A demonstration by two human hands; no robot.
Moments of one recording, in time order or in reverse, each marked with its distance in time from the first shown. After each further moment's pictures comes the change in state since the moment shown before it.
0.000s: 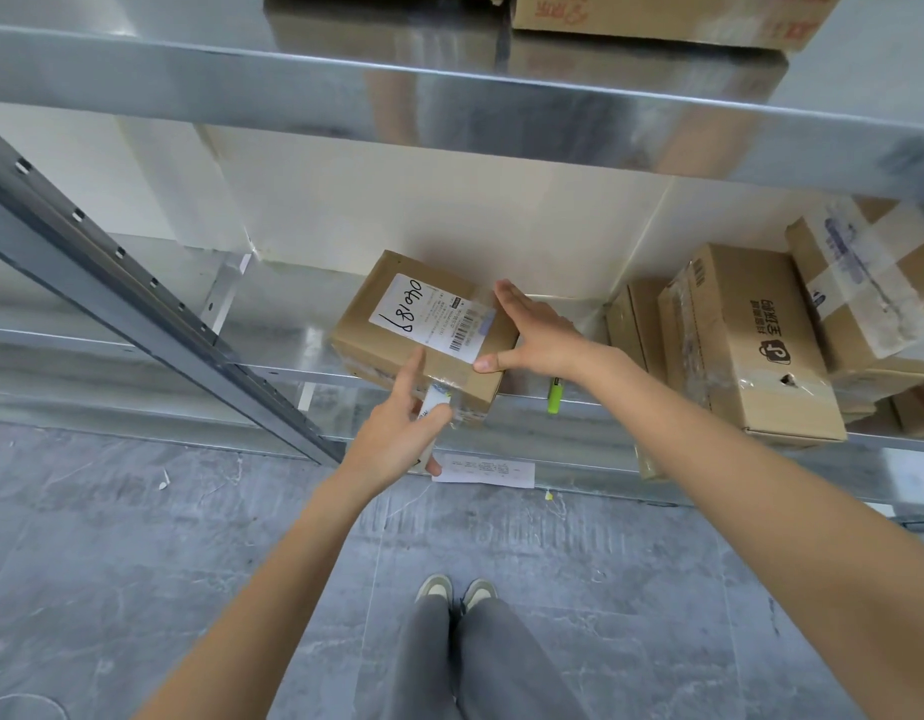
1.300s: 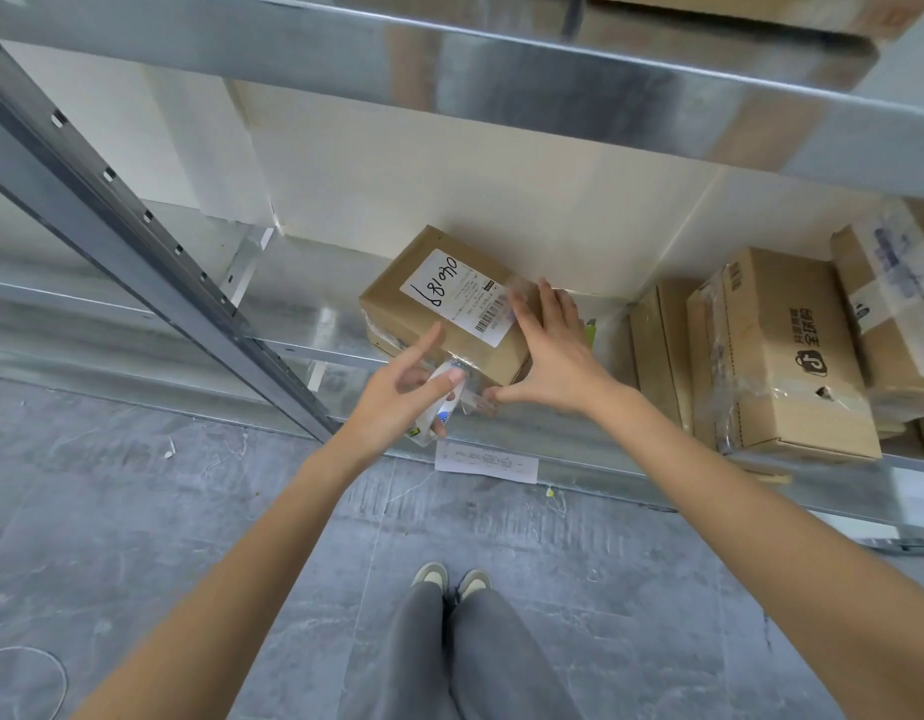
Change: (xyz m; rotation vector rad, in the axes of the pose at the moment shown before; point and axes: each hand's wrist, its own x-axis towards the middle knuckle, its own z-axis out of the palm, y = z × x) left_hand 0.004 -0.002 -0.024 -0.235 0.024 0.120; right_hand -0.023 -0.014 0.032 -0.100 0.192 -0.051
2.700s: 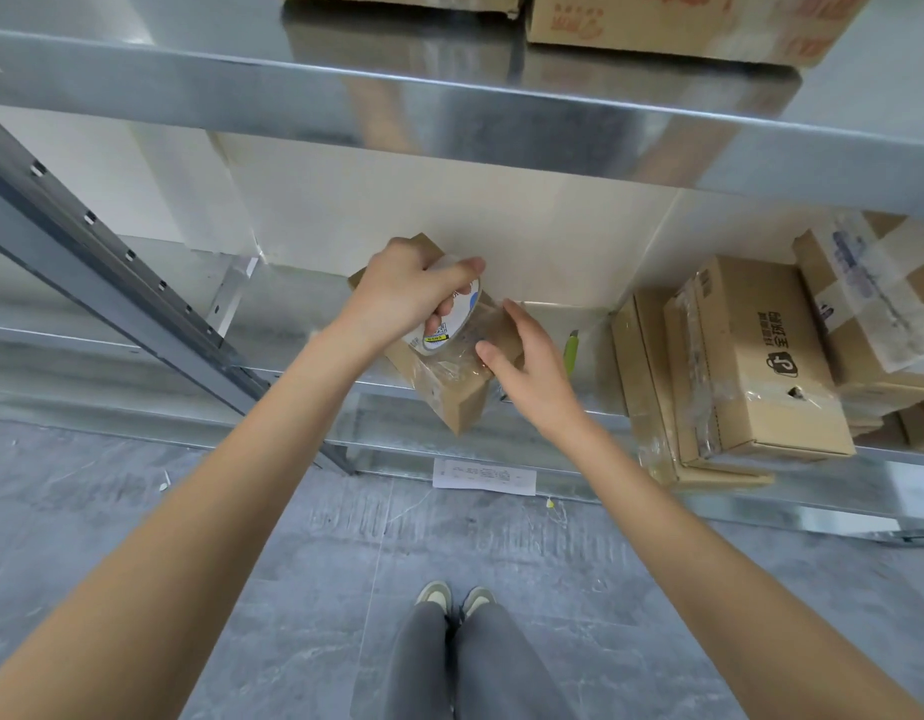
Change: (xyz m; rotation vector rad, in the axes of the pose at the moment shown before) left_hand 0.057 0.128 0.004 0.301 0.117 0.088; right_hand -0.009 -0.023 0.004 0.685 0.346 0.093
